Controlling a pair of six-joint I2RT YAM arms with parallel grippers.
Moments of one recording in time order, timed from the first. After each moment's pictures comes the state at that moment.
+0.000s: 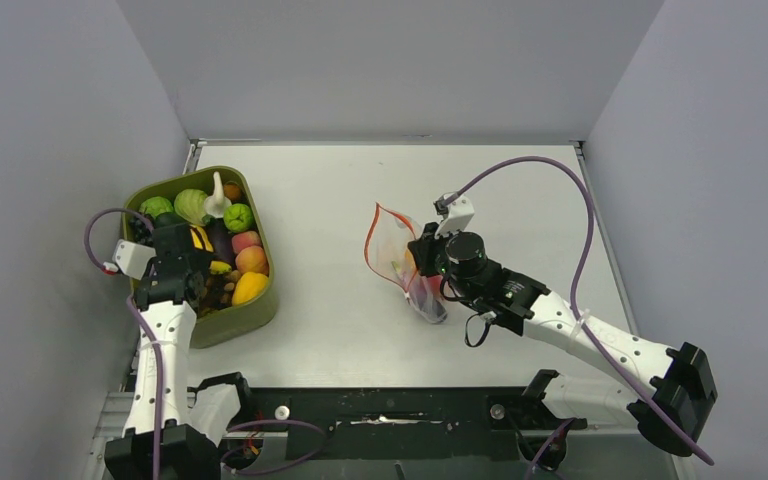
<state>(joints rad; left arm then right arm) 0.20 0.93 0.84 -0.77 -0.44 -1.07 0.86 1.10 0.83 -0.09 0.34 0.40</state>
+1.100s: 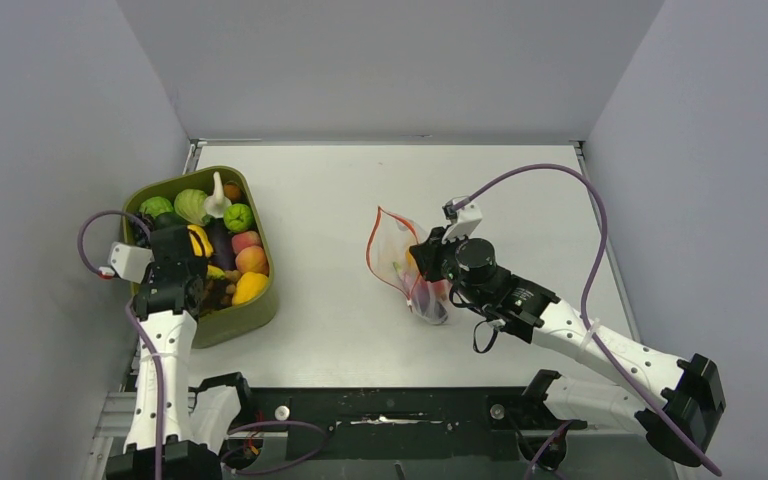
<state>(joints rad) 0.20 0.87 0.81 -0.73 -0.44 -1.11 0.86 1.03 0.78 -0.07 0.30 0.44</state>
